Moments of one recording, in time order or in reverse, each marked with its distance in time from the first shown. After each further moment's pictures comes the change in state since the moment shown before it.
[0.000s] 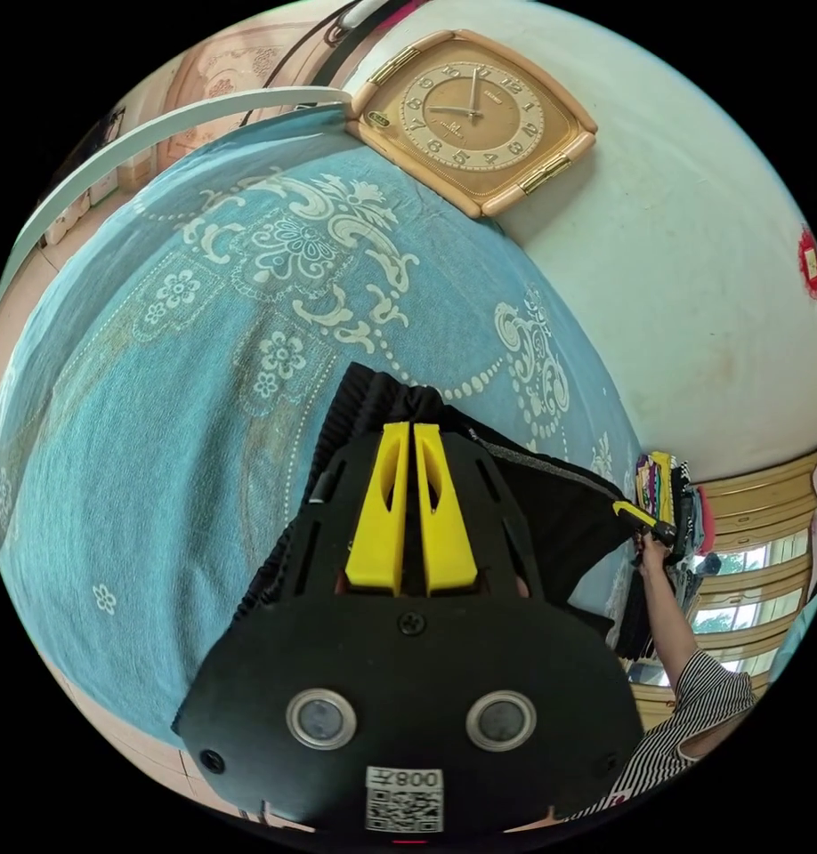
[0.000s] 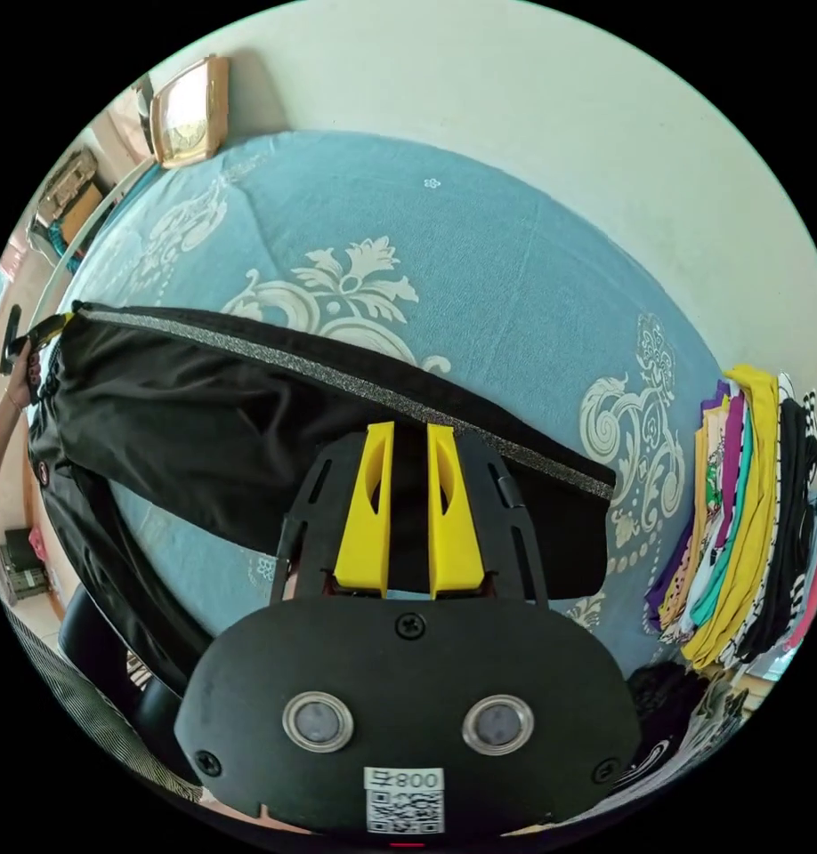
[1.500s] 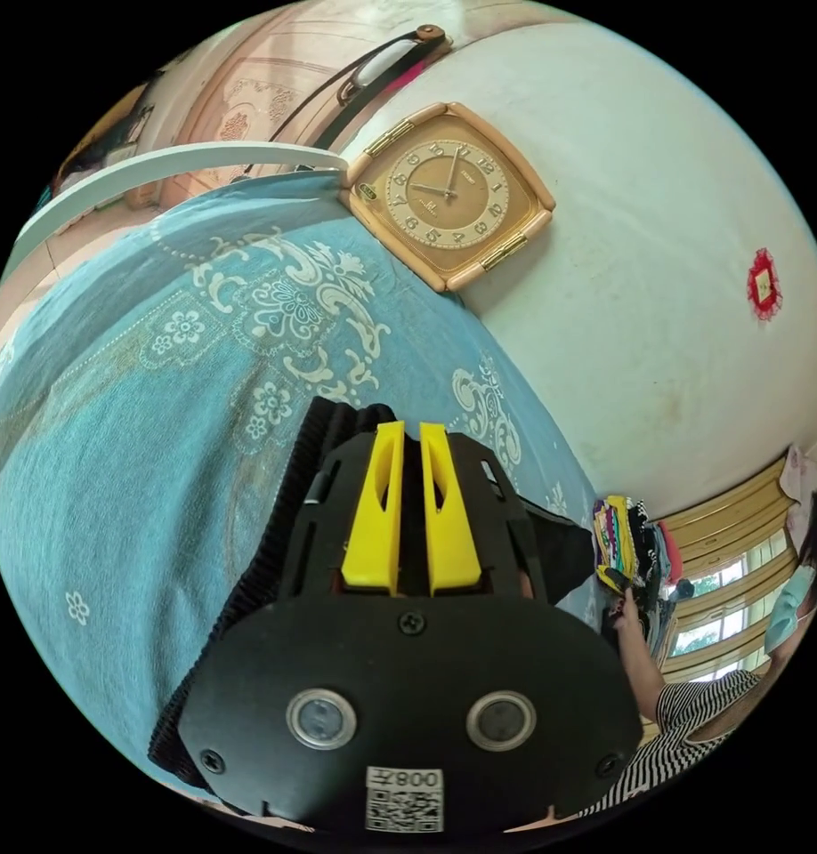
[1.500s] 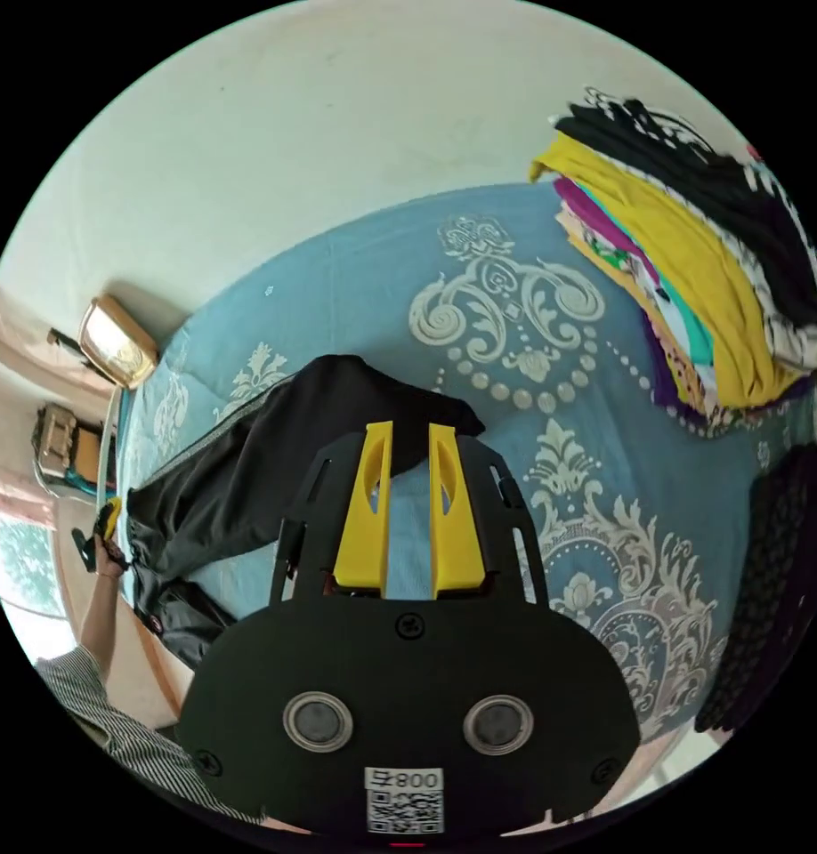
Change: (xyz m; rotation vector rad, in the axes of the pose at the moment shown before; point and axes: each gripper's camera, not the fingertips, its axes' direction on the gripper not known) left arm -0.042 -0.052 0.137 0.242 0.155 -0.011; right arm 0.138 0.032 -0.027 0.220 -0.262 0.650
